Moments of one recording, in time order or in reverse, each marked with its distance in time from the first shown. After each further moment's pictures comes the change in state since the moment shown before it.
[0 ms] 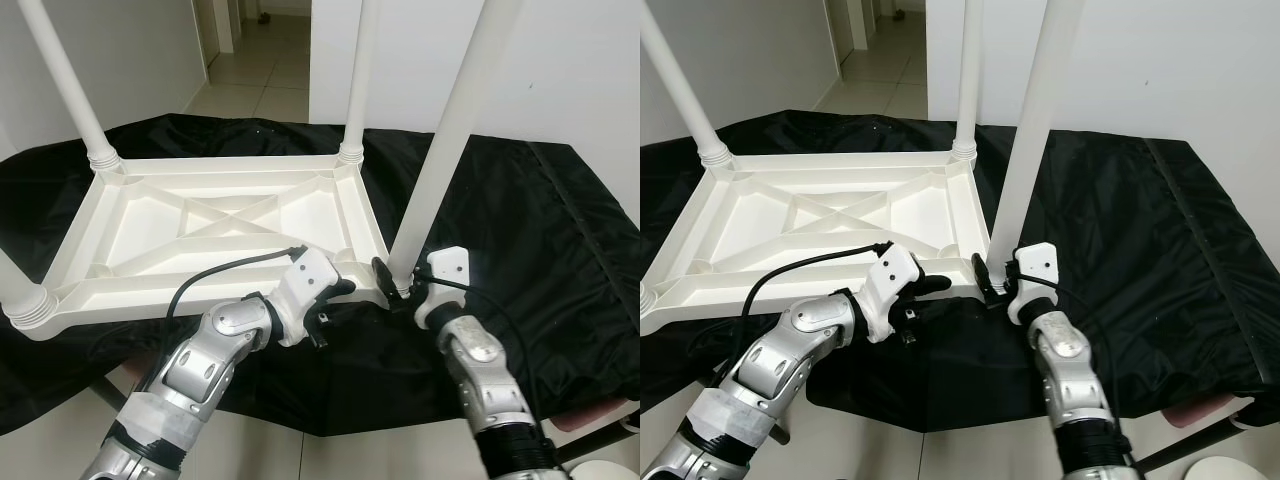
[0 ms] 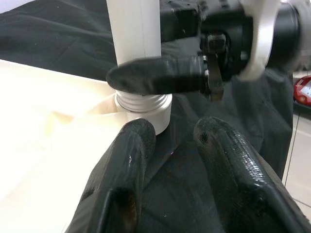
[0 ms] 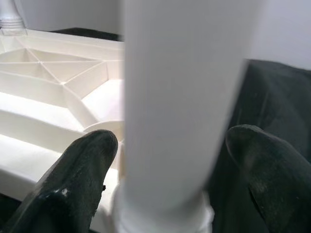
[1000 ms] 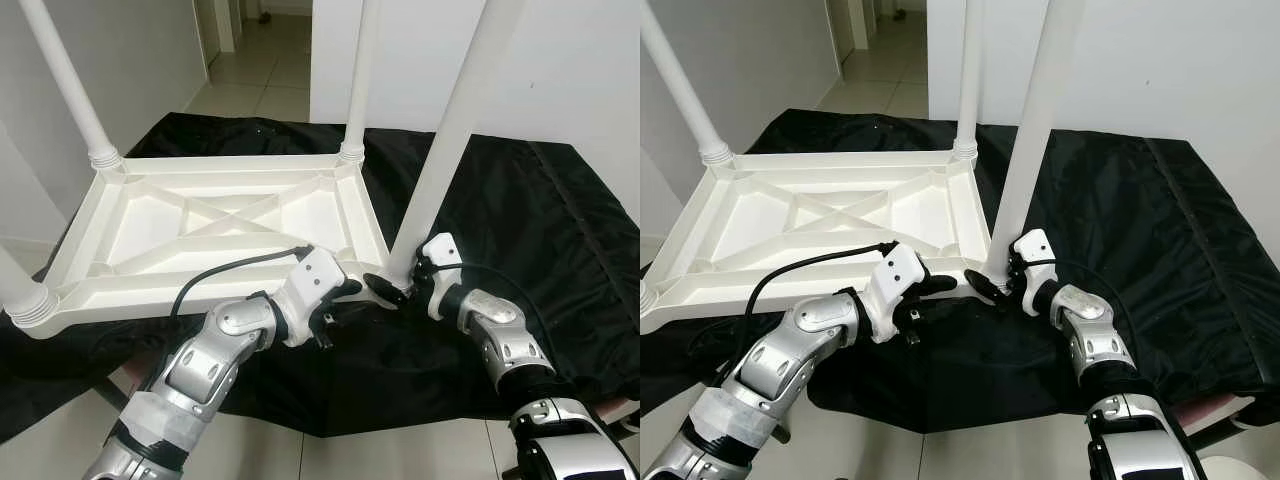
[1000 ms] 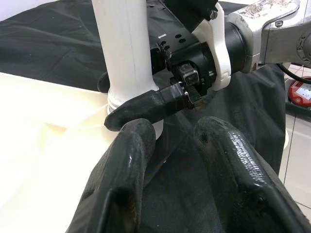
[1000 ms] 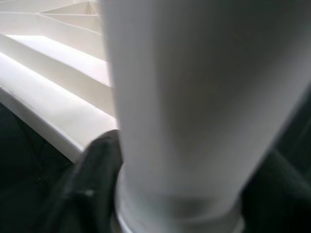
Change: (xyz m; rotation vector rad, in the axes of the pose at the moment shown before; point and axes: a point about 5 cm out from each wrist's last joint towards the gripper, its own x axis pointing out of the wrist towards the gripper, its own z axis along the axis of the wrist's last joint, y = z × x) left arm 0.003 -0.004 0.006 0.017 -0.015 -0.020; right arm 0.019 -0.020 -0.021 0.004 0.151 0.301
